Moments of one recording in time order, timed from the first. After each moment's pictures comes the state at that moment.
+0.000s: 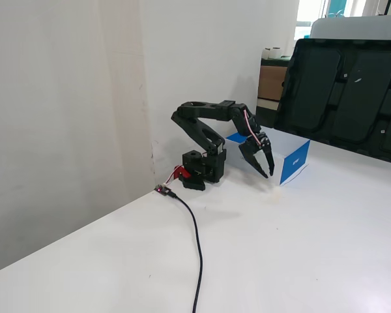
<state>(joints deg) -15.1 143.3 140.1 63.3 -12.1</state>
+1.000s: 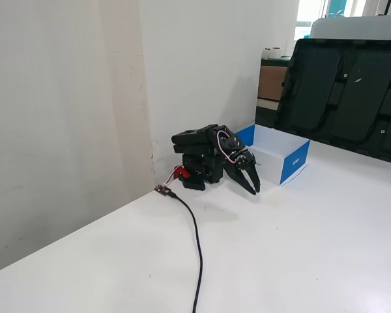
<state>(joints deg) -4.3 189.4 171.7 64.0 0.0</state>
